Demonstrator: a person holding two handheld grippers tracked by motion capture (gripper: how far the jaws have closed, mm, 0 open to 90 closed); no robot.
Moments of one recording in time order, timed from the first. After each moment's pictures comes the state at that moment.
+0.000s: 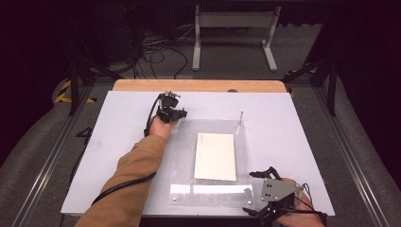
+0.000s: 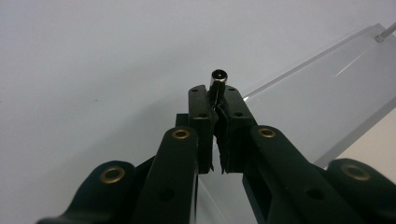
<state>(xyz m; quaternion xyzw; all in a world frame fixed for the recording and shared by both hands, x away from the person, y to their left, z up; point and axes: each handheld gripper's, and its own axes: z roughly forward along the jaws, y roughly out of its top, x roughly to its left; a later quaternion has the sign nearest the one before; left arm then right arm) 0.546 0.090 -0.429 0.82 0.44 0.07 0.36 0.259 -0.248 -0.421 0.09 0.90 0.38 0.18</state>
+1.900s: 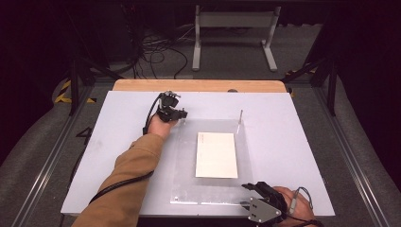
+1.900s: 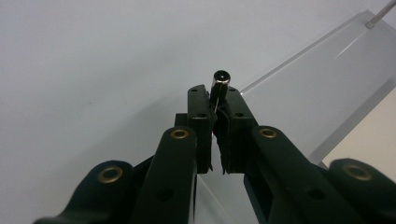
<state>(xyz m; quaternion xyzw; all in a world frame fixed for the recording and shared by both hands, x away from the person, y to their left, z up) 0.552 0.092 -0.429 0.83 0.42 0.05 0.36 0.237 -0.226 -0.433 -0.02 0.92 0.24 0.31</state>
